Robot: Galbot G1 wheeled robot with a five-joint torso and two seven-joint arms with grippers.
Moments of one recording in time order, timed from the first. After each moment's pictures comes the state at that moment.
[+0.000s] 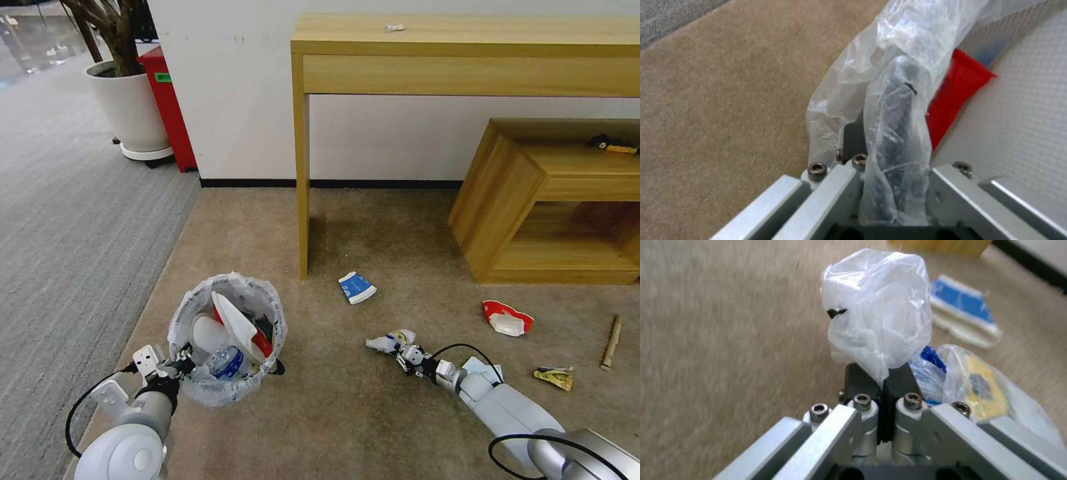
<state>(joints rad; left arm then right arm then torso) 1.56 -1.42 -0.71 -2.14 -0.80 0.50 -0.35 -0.58 1.11 -0.36 0.45 0.27 0.80 -0.41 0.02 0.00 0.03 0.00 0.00</state>
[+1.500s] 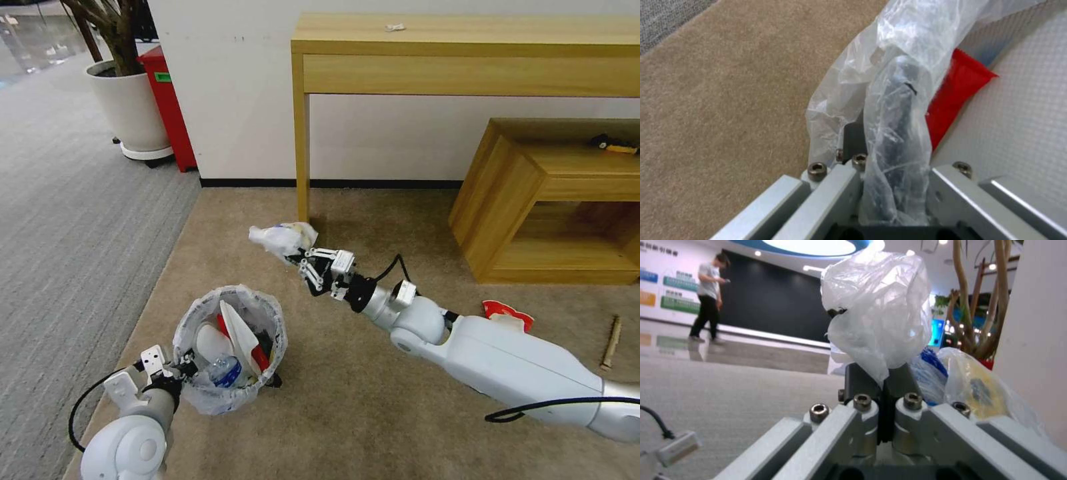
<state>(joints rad) 1.52 -1.35 -0.68 -2.09 -0.80 0.55 -0.39 -0.33 0.86 -0.74 1.68 0.77 0.60 -0.14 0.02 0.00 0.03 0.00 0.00</state>
